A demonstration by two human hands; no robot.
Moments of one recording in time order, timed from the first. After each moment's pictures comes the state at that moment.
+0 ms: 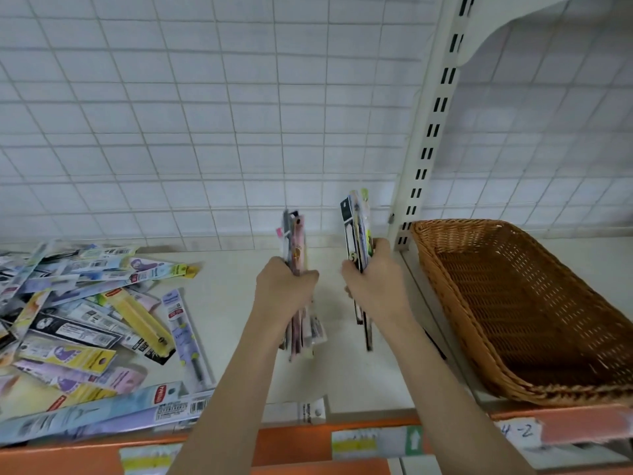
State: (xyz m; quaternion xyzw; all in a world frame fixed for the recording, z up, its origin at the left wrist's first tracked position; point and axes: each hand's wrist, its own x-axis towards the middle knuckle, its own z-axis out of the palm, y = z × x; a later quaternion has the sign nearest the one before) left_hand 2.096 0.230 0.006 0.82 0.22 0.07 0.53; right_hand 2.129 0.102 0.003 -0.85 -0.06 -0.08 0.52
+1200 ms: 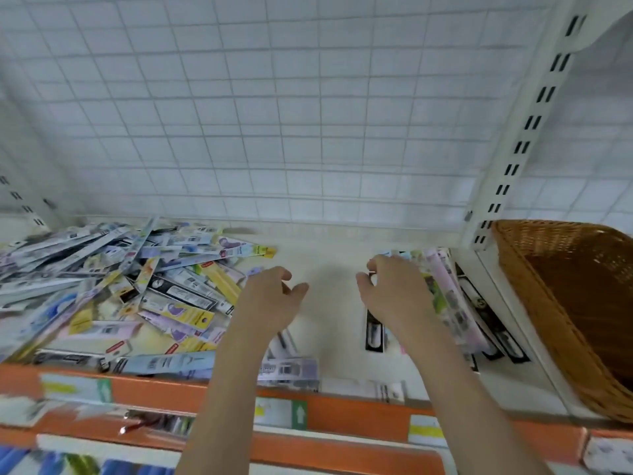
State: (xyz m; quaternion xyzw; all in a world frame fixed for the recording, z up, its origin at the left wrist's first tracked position) left_hand 2.019 0.320 0.006 0.92 0.24 0.07 0.31; right_hand 2.089 0.163 0.008 -0.96 -0.17 -0.03 0.23
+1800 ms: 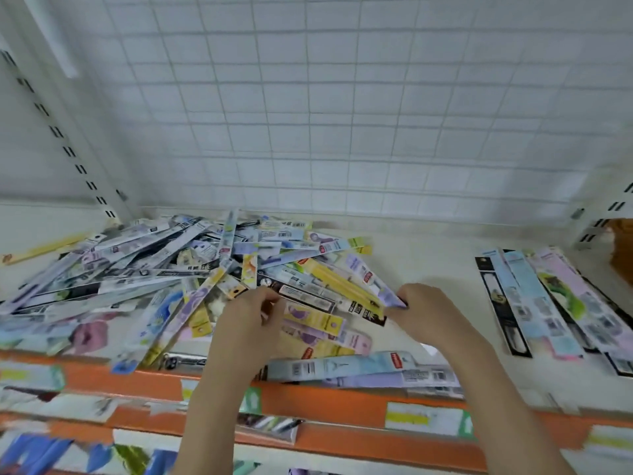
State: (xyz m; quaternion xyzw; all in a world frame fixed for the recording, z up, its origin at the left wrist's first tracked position) left_hand 1.924 0.501 -0.018 0.92 0.19 0.18 0.31; right_hand 2.040 0.293 -0.010 -0.96 -0.17 0.13 0.17
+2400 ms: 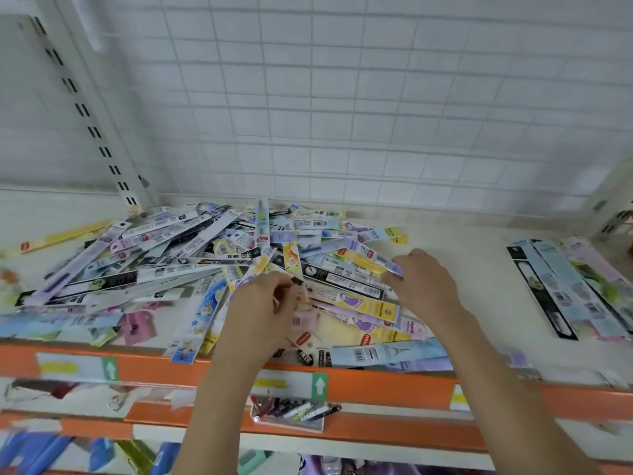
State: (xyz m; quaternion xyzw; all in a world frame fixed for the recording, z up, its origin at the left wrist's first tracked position) left_hand 1.901 0.564 -0.019 0.91 0.11 0.20 0.33; right_hand 2.029 0.371 -0.019 -0.98 -0.15 0.02 0.13
